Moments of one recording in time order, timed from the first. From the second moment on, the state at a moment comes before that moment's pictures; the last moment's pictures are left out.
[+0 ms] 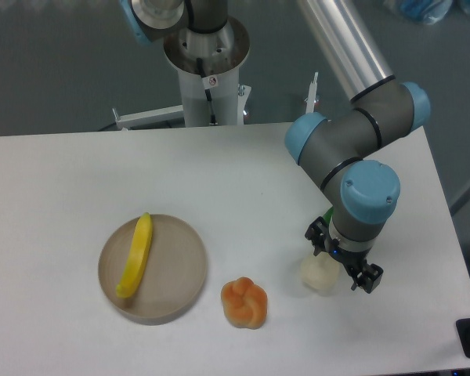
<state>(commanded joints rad) 2.35 -2.19 -1.33 -1.14 1.58 1.38</state>
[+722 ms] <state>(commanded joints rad) 2.24 -2.15 -1.37 -1.15 1.52 1.09</state>
